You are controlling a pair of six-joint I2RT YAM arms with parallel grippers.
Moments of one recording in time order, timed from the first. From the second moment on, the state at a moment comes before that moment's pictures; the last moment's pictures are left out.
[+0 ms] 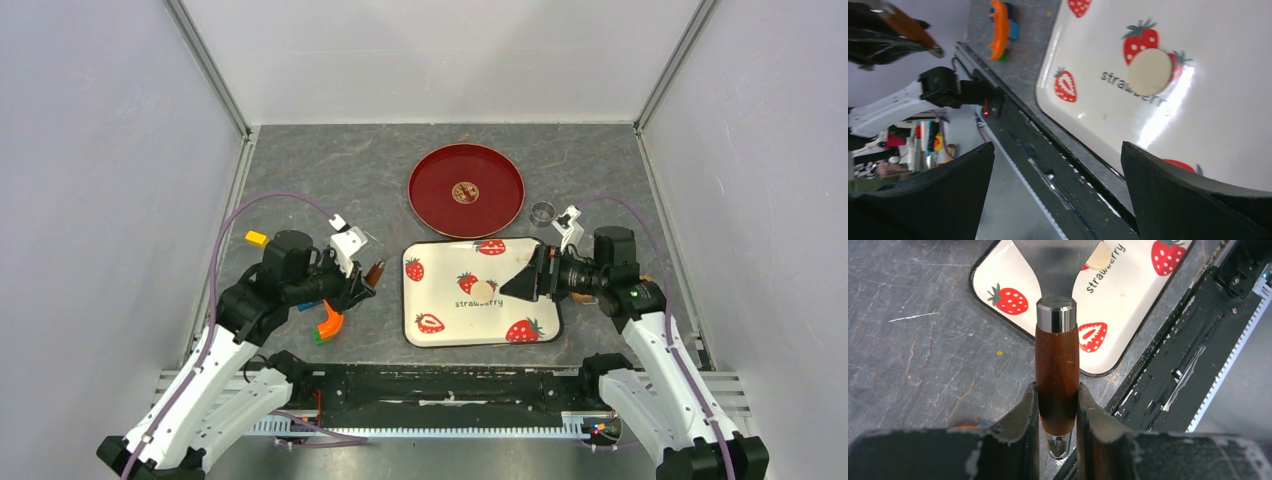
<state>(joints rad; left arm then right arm) -0.50 0.69 0.82 -0.75 0.40 0.13 0.14 0.78 0.58 -0.55 -0.79 0.35</state>
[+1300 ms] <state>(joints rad) -1.12 1.16 0.92 -0.71 -0.11 0.26 0.44 1.18 0.53 0.06 -0.94 0.71</state>
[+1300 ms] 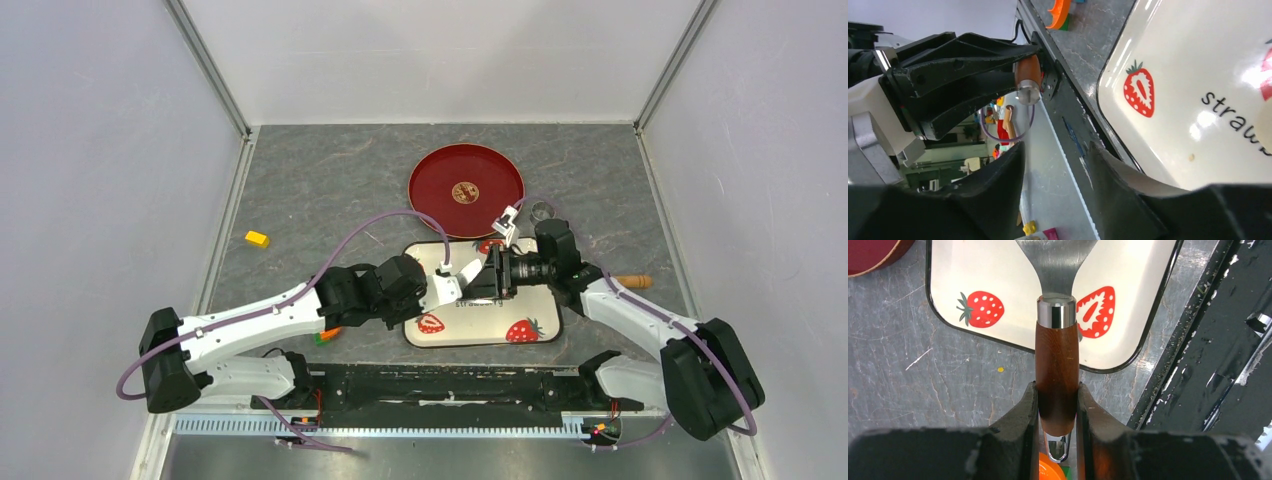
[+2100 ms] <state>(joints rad) -1.12 1.11 0.84 -0.55 -0.15 0.22 0.48 1.11 0.42 0.38 -0.94 0.87</state>
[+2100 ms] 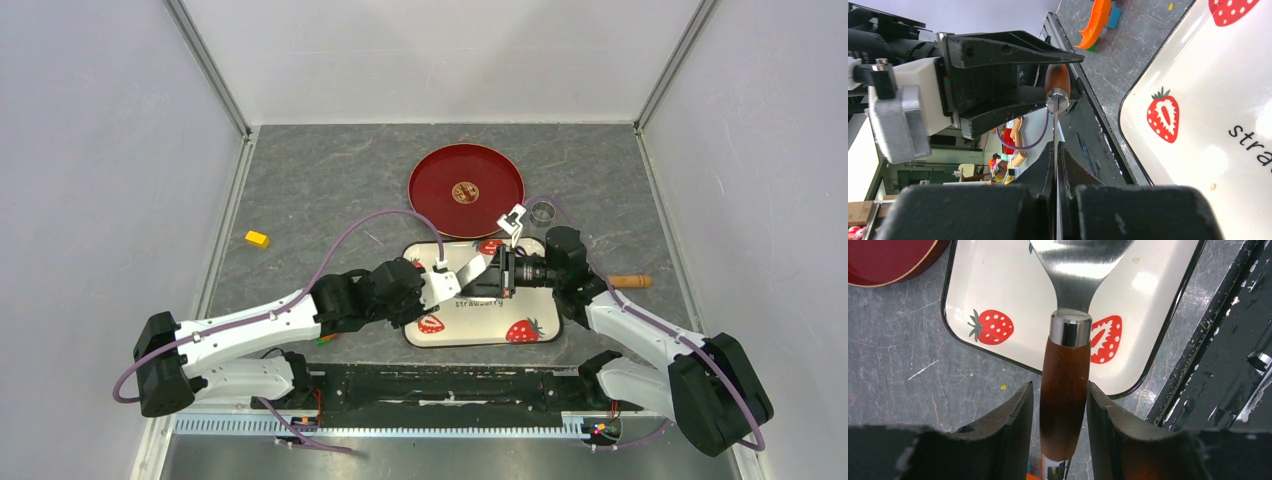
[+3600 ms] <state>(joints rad) -1.12 1.16 0.85 -0.65 -0.26 0.17 0.34 0.99 0.54 -0.33 -0.43 0.46</state>
